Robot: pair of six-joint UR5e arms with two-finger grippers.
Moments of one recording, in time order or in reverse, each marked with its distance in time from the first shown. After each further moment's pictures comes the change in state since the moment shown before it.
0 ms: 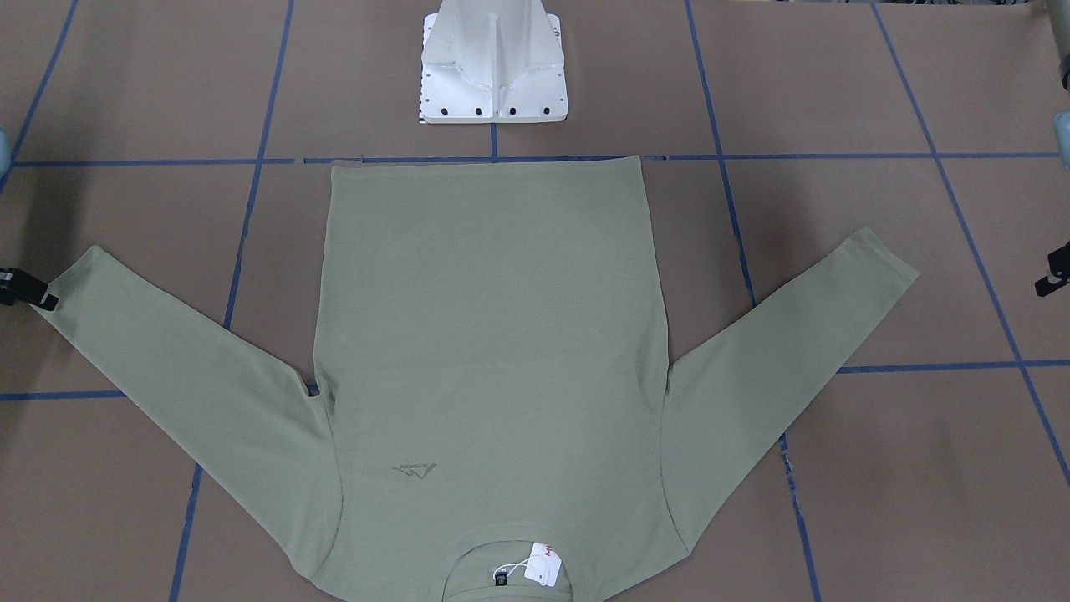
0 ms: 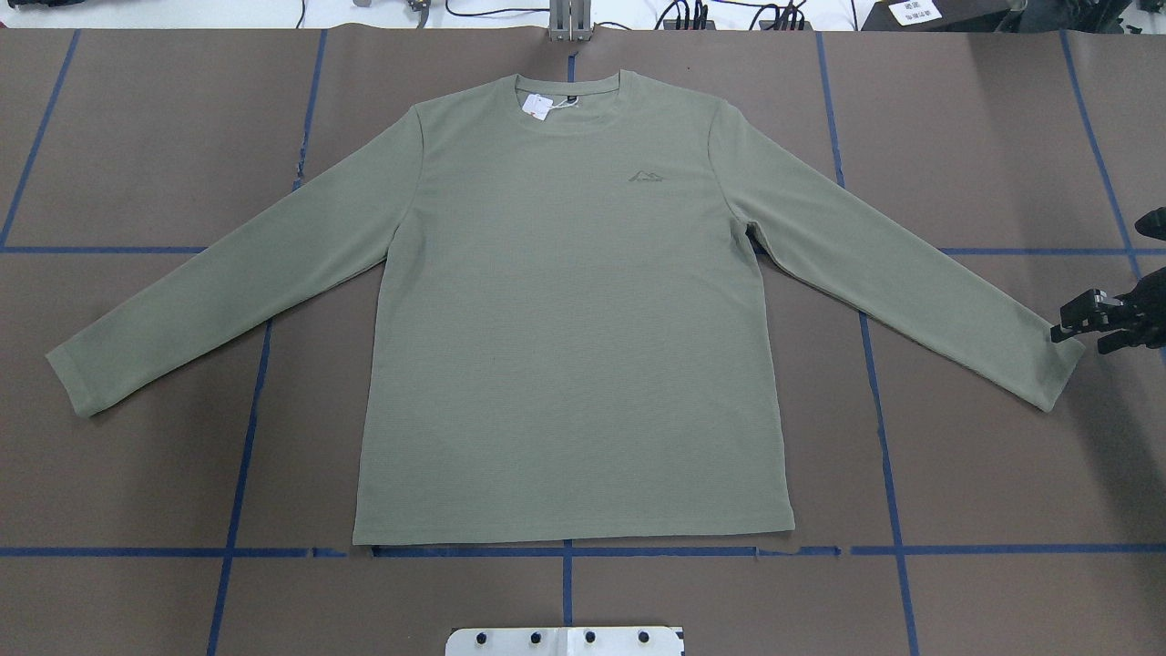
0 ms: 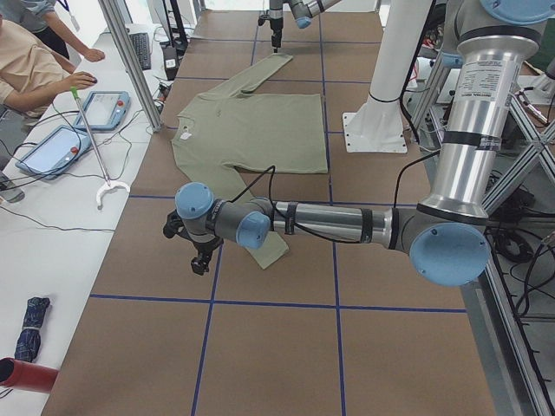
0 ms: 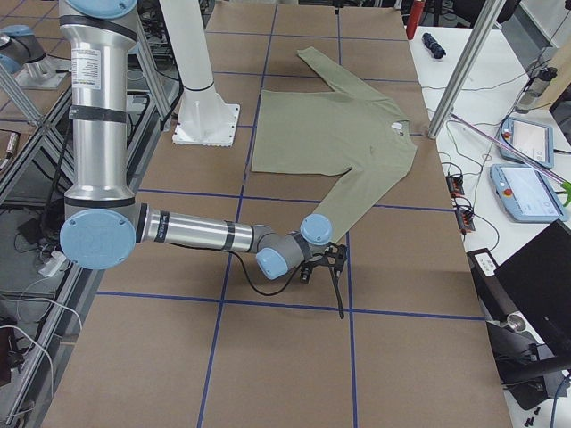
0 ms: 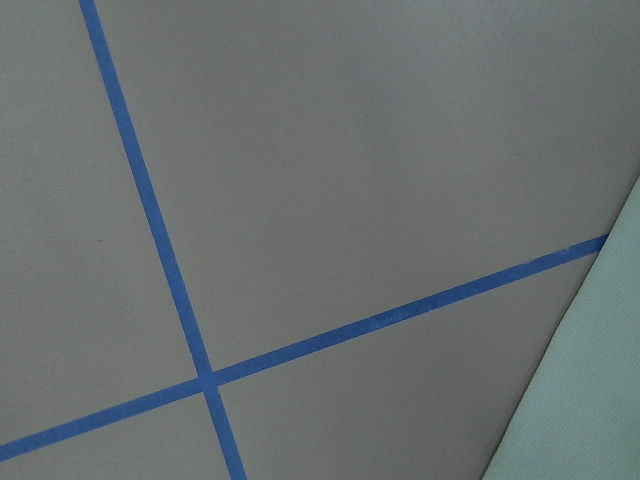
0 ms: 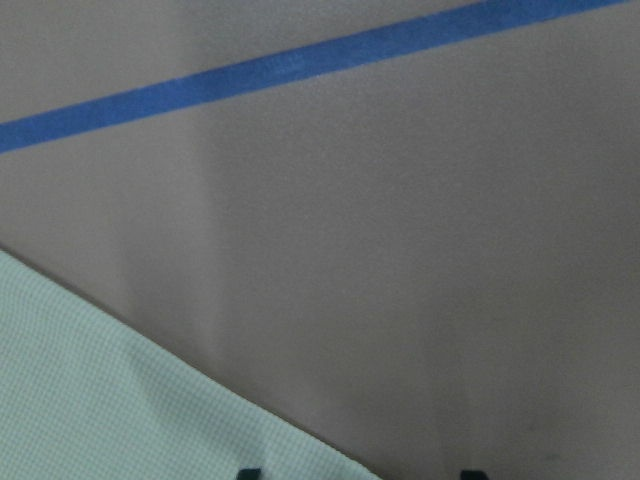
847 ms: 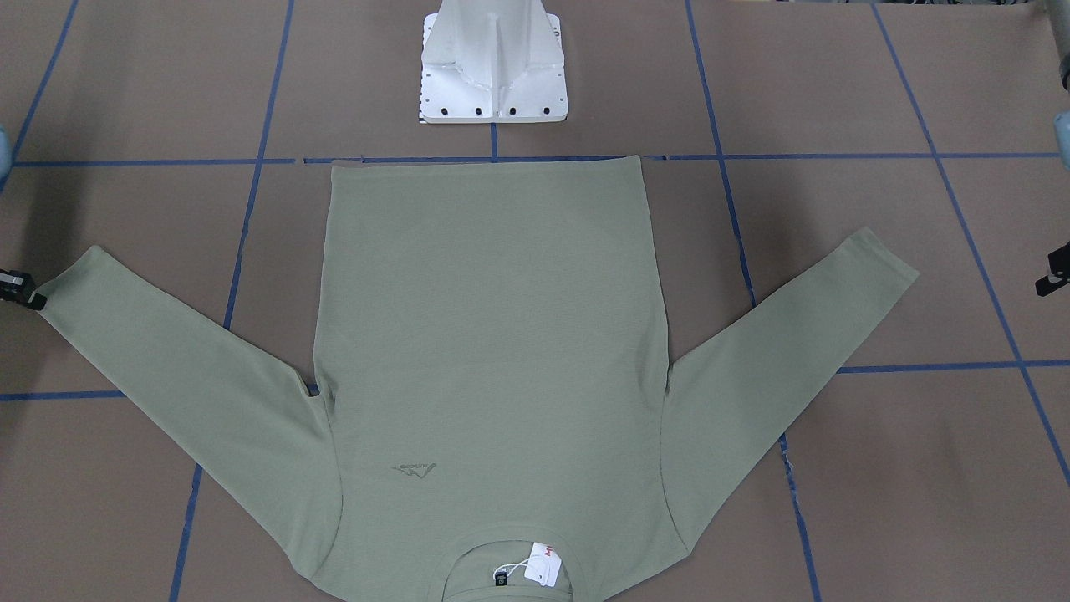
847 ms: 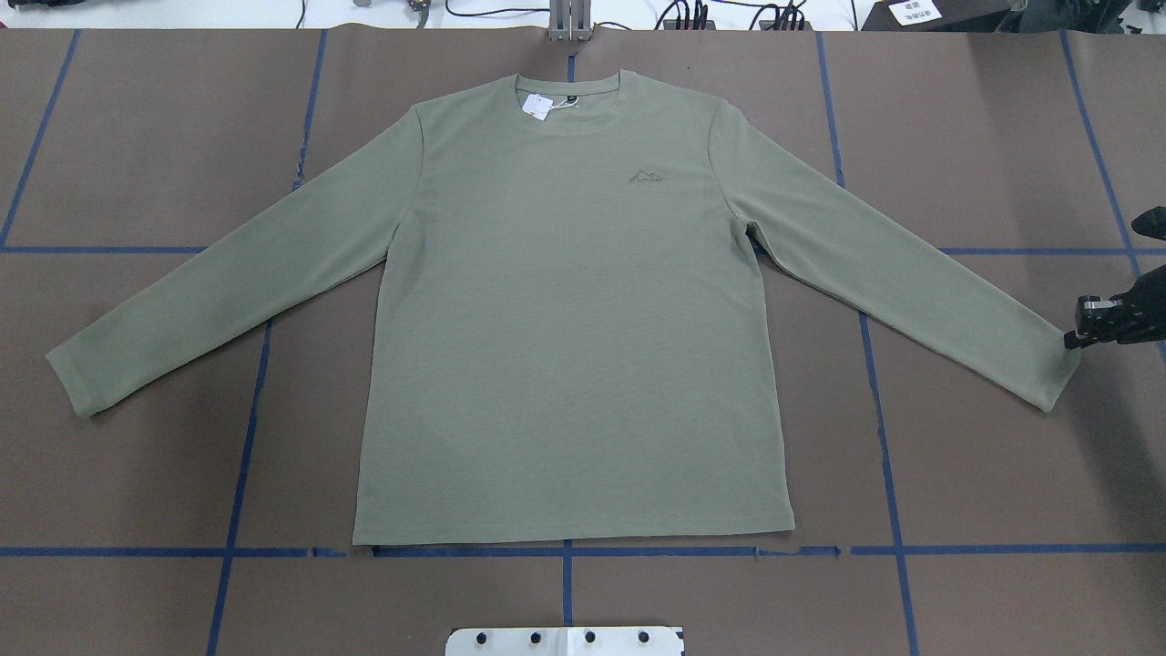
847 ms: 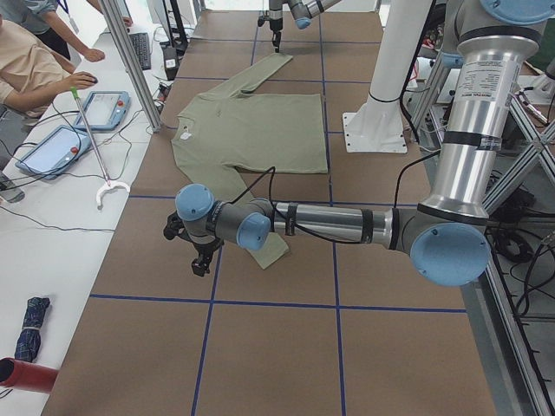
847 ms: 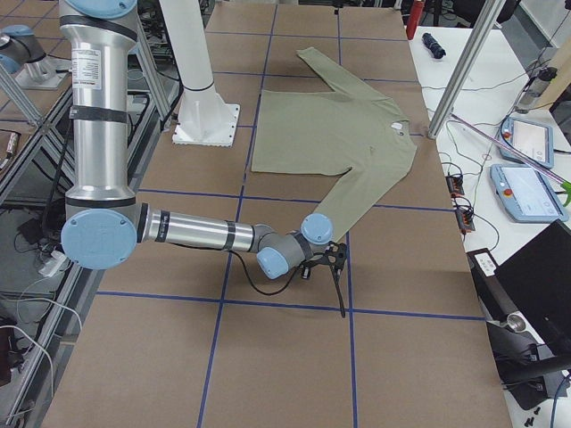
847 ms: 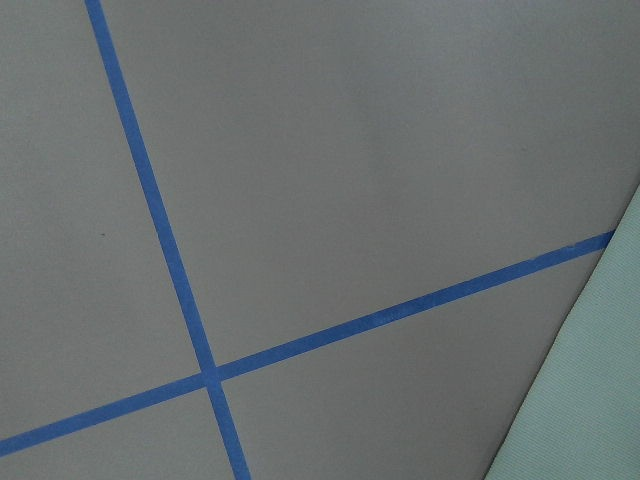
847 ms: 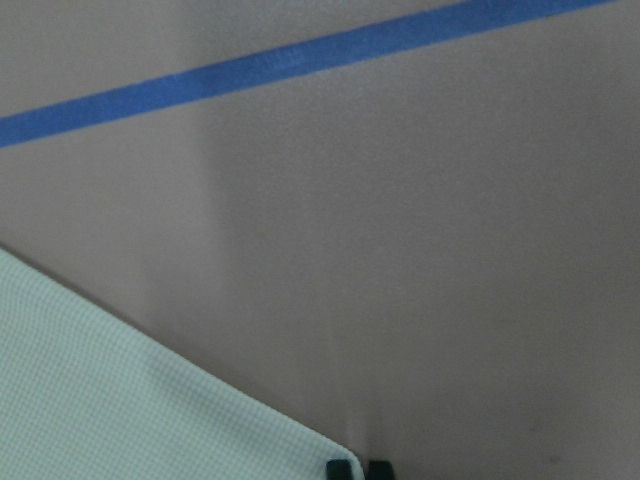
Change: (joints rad) left arm -0.001 0.002 0.002 0.000 0.000 -0.001; right arm 0.000 0.002 0.007 0.003 0.014 -0.012
